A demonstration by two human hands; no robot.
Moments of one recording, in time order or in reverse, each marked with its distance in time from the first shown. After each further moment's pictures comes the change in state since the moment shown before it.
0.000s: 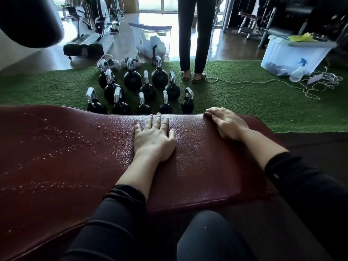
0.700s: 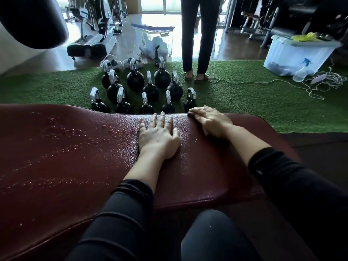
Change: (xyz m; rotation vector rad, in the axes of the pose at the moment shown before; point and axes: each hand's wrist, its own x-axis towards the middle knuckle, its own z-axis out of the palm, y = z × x) left_hand 0.001 0.000 0.000 -0.001 0.003 -0.004; right_hand 0.013 -0.054 0.012 -0.033 -0.094 -0.040
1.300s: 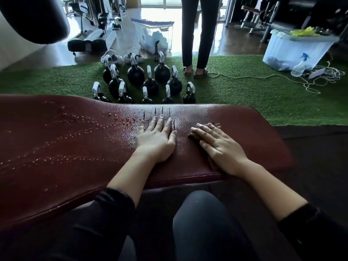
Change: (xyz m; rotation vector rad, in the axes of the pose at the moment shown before) left_hand -0.055 -0.009 -0.007 -0.006 -0.099 0.086; right_hand -0.142 -0.030 0.023 -0.007 0.063 -0.087
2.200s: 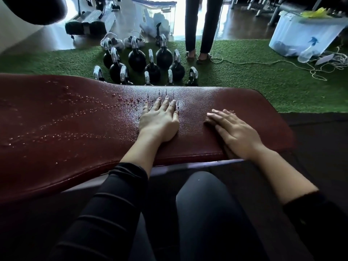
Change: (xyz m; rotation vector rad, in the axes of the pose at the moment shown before) left_hand -0.005 0.000 0.004 -0.032 0.073 -0.009; right_hand -0.023 0.012 -0.002 -0.013 0.116 0.028
